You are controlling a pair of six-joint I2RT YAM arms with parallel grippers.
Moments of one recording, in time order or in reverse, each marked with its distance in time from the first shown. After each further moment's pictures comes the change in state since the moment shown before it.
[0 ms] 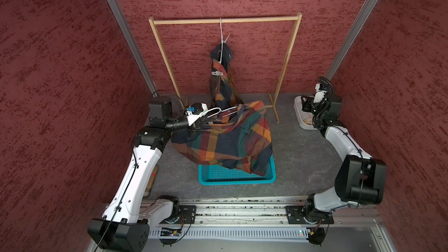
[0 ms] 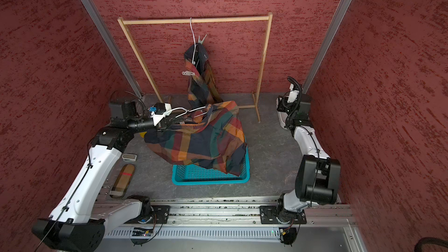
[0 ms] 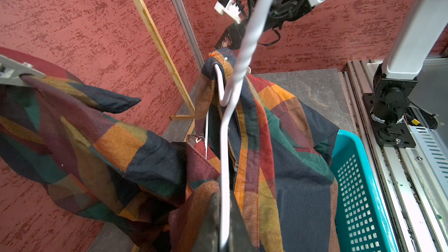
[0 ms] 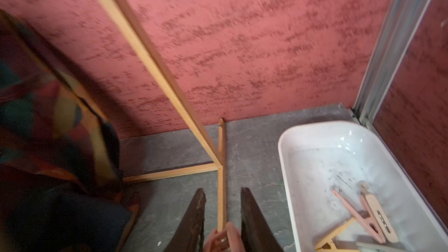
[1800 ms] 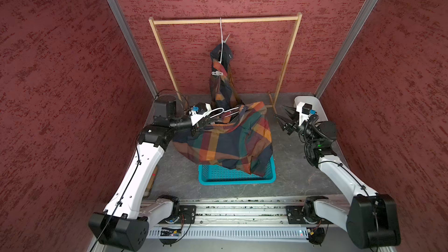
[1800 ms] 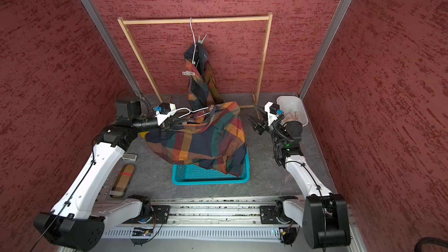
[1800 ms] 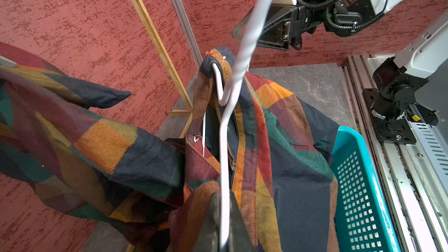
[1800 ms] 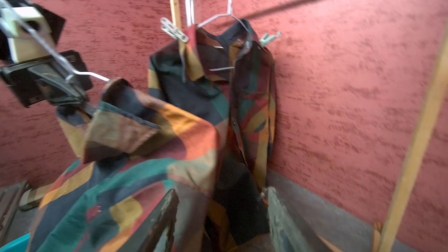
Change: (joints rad) left arm -0.030 0.030 0.000 -0.001 -0.042 0.005; right arm 0.294 -0.447 -0.467 0.579 -0.463 -0.086
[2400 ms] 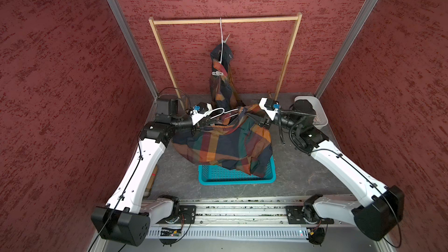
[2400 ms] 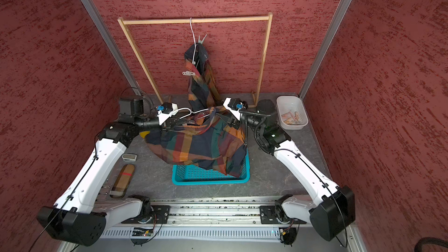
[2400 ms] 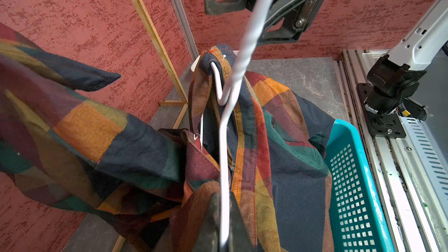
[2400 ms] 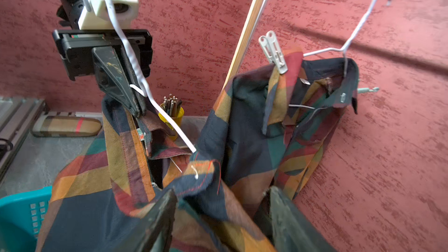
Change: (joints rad) left arm 0.003 0.042 0.025 -0.077 0.000 0.035; right arm 0.412 0.141 0.504 -0.671 0.206 -0.578
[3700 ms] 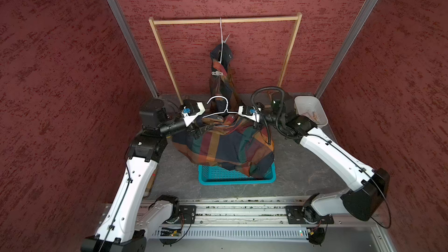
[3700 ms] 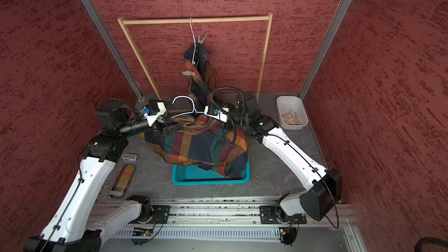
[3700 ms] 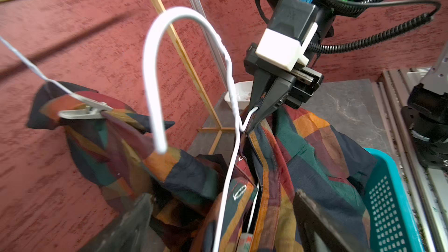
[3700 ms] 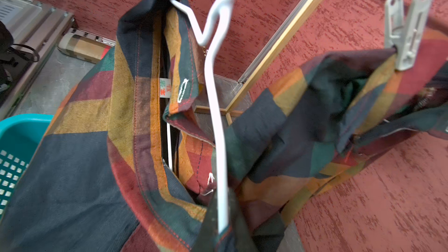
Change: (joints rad) left arm 0.043 -0.225 -0.082 0.262 -0.057 -0.185; right arm 0.076 0.149 0.231 -0.396 0.046 -0.317
